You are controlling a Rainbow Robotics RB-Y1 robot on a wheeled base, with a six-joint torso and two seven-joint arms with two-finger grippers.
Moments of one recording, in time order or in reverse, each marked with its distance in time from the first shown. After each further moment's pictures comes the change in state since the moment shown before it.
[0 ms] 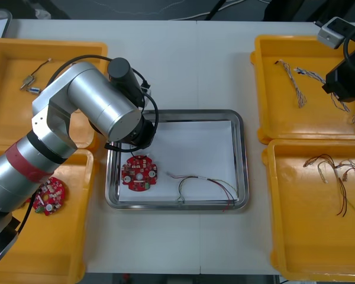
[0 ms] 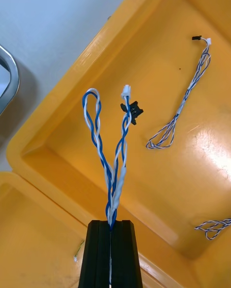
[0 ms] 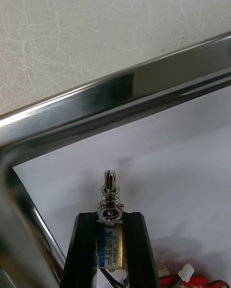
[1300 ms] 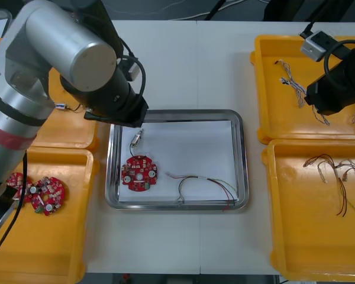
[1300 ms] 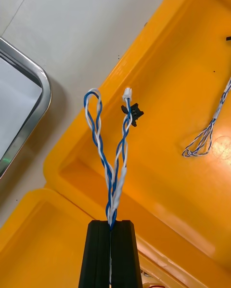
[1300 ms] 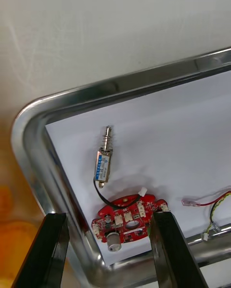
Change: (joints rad) right arm 0.063 0.080 0.013 -0.108 0.020 0.000 -0.116; left arm -0.108 0.022 0.195 -0.089 0.228 0.288 0.057
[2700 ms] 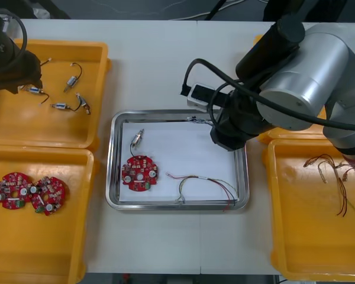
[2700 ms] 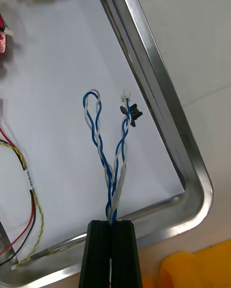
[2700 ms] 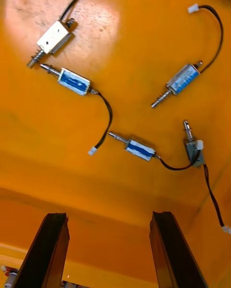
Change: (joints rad) right arm -0.130 0.002 0.668 -0.073 -0.007 -0.265 -0.097; left arm -0.012 0.262 0.324 0.337 -0.072 -0.058 -0.047
